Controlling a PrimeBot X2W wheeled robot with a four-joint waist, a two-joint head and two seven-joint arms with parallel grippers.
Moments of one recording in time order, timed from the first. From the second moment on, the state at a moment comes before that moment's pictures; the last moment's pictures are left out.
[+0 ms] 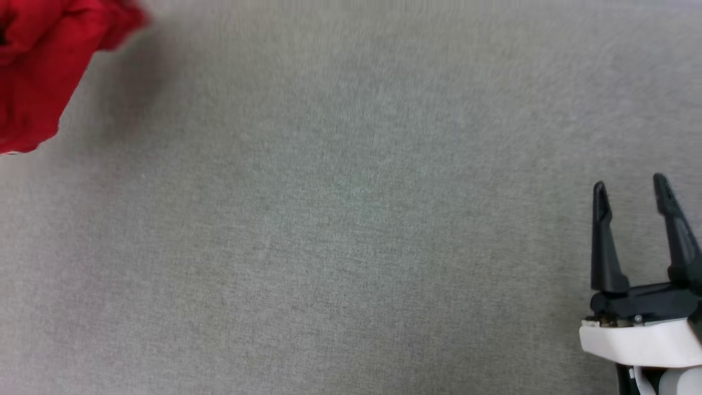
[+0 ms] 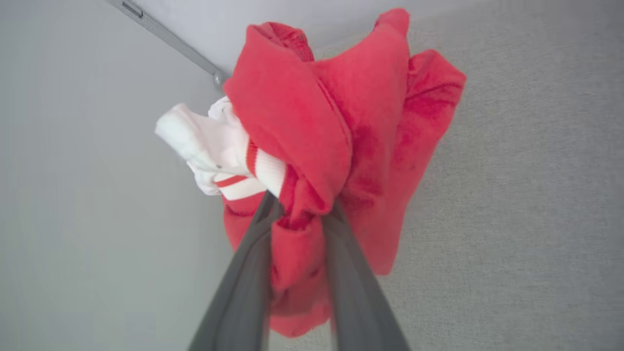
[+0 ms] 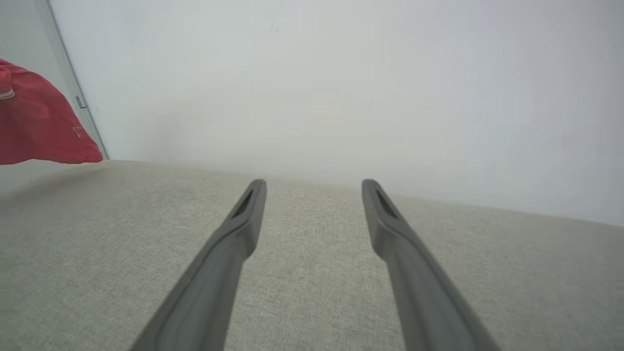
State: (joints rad) left arm -1.14 0.93 -0.62 0.40 -0.83 -0.13 0.78; right arm -0.04 -0.05 -0.06 -0.22 0.00 0.13 -0.26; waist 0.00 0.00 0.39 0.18
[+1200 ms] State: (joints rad) left arm -1.25 0.52 -1.25 0.19 -0.91 -0.13 0.76; right arm 0.00 -0.05 -0.02 -0.16 0.11 0.13 -0.26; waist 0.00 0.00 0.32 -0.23
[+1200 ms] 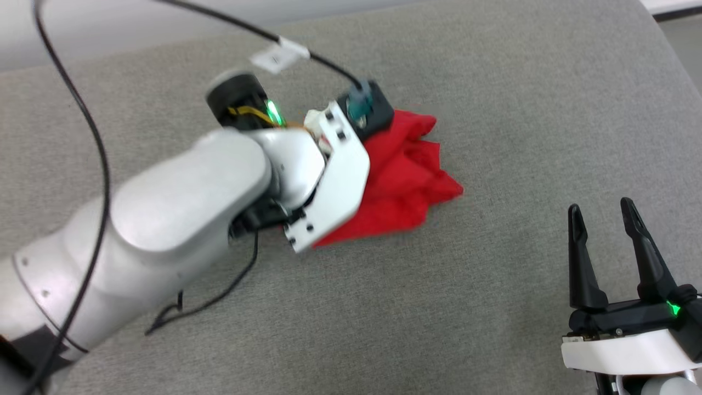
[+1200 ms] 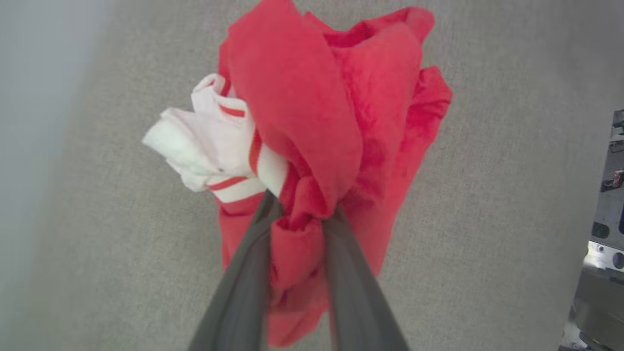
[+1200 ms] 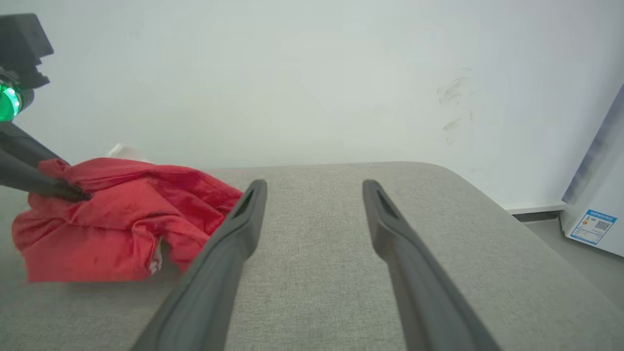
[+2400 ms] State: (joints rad) left arm -0.94 0.48 -1.11 0.29 -0.68 0.14 -0.09; right arm 0.07 -0.05 -0.08 -0.10 0.07 0.13 -0.26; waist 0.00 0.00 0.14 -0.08
